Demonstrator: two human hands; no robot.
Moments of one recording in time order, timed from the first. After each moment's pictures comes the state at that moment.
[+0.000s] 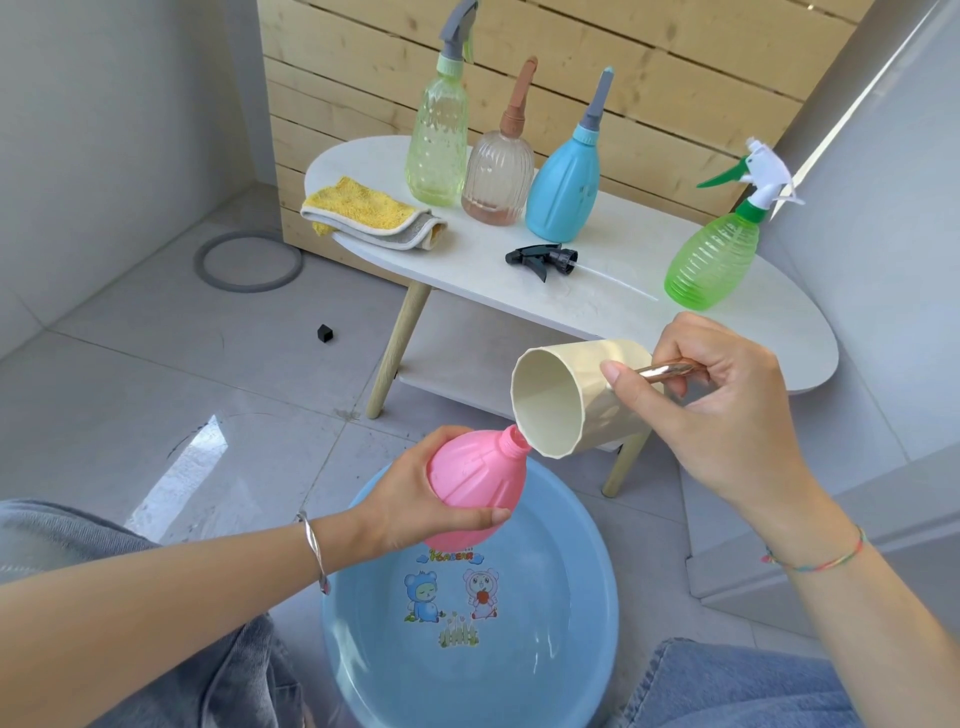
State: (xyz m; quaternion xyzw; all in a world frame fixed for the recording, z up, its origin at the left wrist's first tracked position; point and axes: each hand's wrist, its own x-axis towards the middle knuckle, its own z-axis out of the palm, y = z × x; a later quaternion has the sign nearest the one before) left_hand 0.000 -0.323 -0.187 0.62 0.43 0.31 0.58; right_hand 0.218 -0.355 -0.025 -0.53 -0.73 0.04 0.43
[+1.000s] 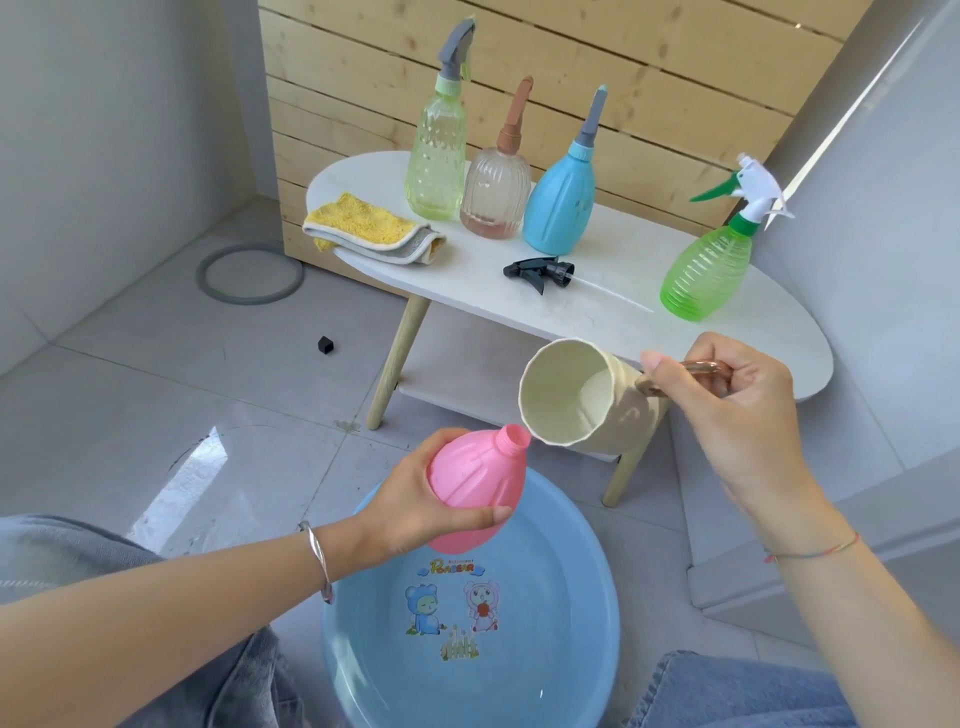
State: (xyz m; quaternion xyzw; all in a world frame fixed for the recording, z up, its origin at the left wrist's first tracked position) left_hand 0.002 -0.320 -0.177 0.60 0.44 0.32 0.59; right_hand 0.233 -0.346 -0.030 -0.57 -0.60 0.16 0.54
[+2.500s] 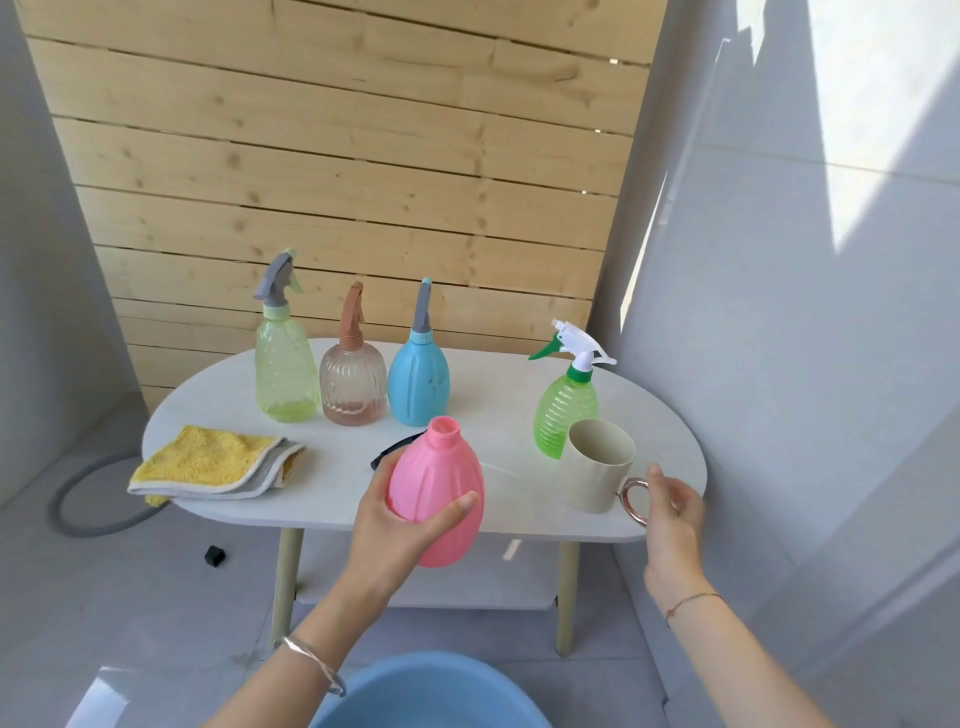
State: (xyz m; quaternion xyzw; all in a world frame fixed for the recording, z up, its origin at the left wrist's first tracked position) left_hand 0.119 -0.200 -0.062 0.57 0.42 0.48 0.52; right_hand 0.379 -0.258 -0.079 -0.68 -0.12 0.20 0.70
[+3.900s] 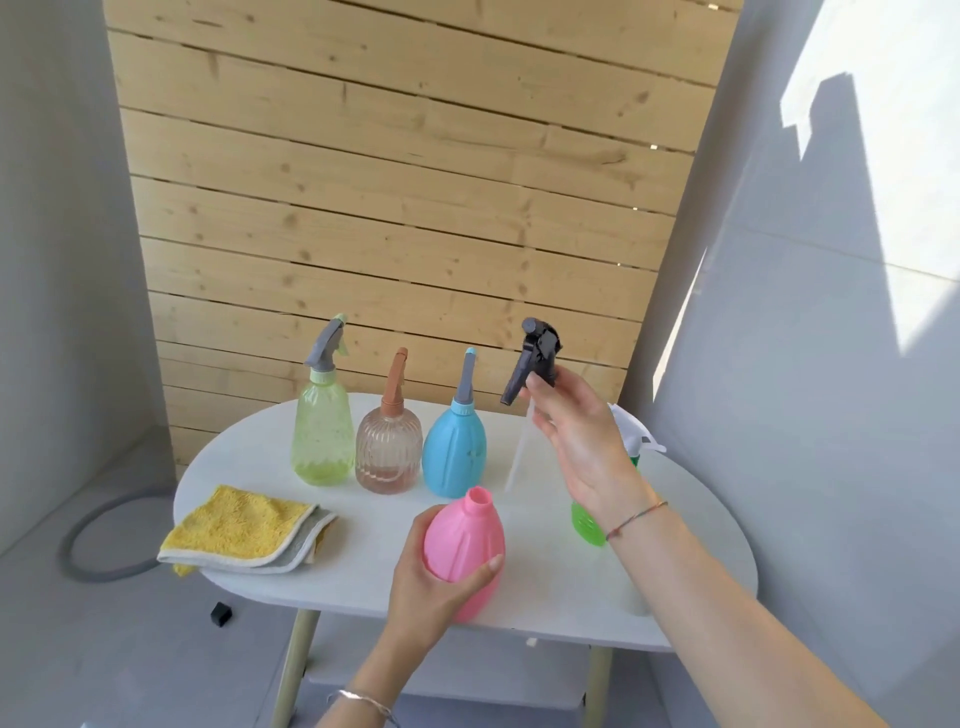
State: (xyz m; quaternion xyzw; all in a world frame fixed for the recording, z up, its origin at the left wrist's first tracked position) left_hand 0.127 -0.142 -0.093 0.58 0.41 0.50 0.49; right_hand 0.272 -0.135 0.072 -0.48 -0.39 0.38 0.68
